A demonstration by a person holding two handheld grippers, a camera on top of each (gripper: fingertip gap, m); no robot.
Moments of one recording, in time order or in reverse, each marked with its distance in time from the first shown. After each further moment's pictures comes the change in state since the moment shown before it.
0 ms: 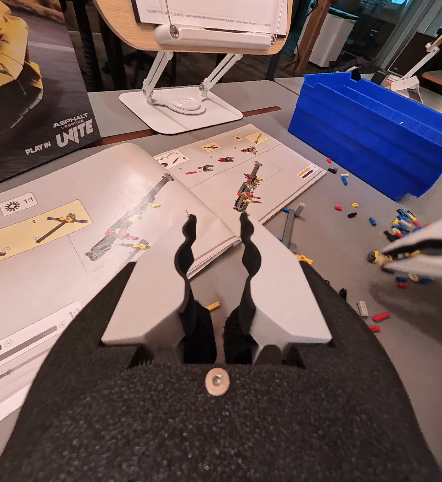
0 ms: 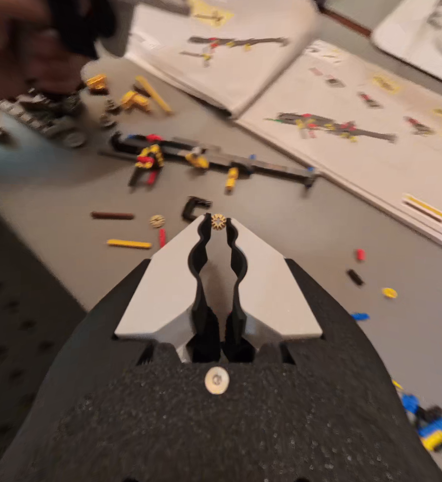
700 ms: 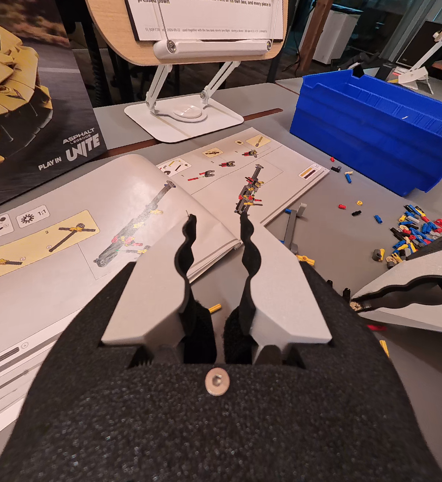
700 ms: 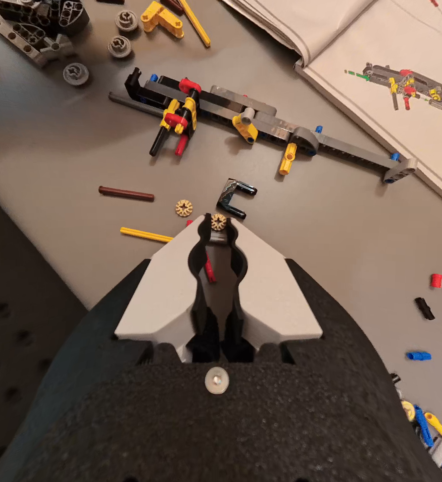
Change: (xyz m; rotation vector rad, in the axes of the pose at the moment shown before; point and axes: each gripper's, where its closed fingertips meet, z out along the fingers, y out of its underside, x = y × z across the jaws) left arm 0.003 -0.006 -0.003 0.013 -0.022 0.055; right arm -0.033 0.027 0.036 -0.190 -0.067 -0.086
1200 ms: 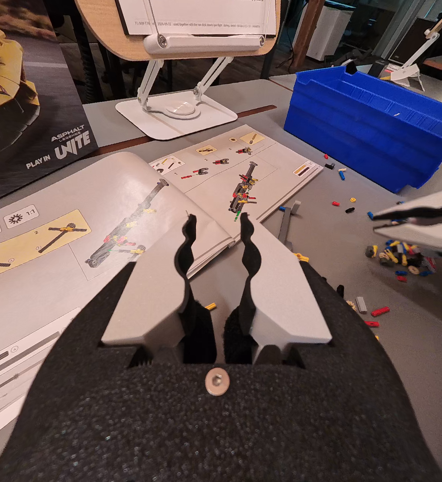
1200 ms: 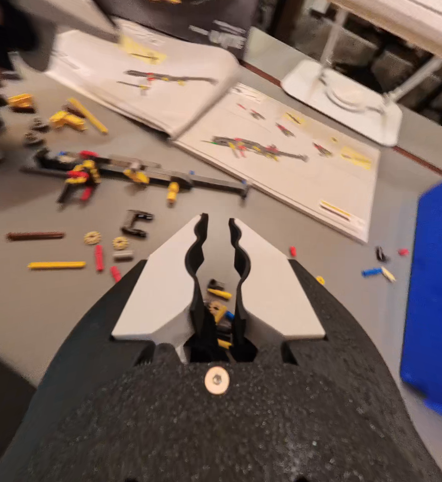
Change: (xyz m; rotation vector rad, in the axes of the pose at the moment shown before) left arm 0.005 0.002 0.001 -0.011 0.024 -0.001; right arm 0.080 -0.015 -0.057 0.311 0.317 0.078
